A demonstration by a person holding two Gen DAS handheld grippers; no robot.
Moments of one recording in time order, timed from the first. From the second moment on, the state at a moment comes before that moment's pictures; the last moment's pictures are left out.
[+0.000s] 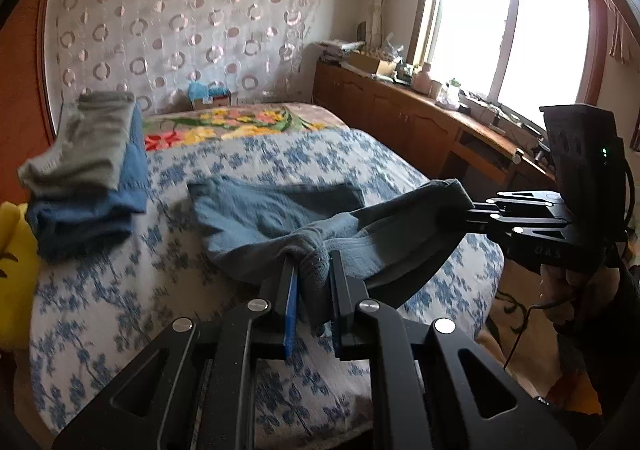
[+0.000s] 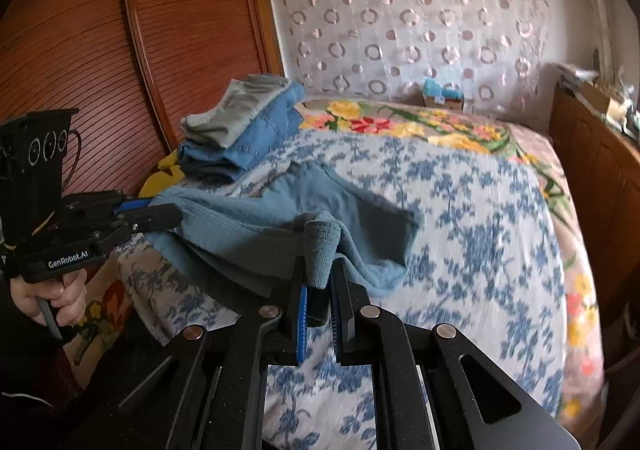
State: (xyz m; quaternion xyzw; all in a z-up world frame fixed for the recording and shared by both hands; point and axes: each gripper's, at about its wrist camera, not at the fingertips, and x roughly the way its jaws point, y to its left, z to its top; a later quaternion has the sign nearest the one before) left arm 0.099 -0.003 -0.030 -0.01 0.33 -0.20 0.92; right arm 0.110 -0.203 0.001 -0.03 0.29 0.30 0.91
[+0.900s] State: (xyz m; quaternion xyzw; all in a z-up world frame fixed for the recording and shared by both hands) left arm 0.069 0.017 -0.064 -0.04 0.36 -0.21 0.91; right arm 0.087 -0.192 -0.036 -0.01 0.33 0.30 0.89
